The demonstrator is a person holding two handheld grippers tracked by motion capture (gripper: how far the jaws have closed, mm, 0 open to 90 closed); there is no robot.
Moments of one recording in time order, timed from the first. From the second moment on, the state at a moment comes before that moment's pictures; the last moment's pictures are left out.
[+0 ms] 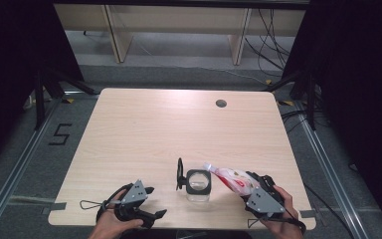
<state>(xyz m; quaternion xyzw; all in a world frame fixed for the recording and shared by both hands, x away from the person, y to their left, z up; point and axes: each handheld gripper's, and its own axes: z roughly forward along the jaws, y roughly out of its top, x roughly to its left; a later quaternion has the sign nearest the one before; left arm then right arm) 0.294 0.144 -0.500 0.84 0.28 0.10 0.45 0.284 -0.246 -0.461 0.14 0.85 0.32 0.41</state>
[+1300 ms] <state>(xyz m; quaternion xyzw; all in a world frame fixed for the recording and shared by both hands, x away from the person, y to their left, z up) 0.294 0.145 -0.499 0.84 0.28 0.10 0.45 0.270 -0.220 -0.452 -0.10 0.82 0.02 0.56</state>
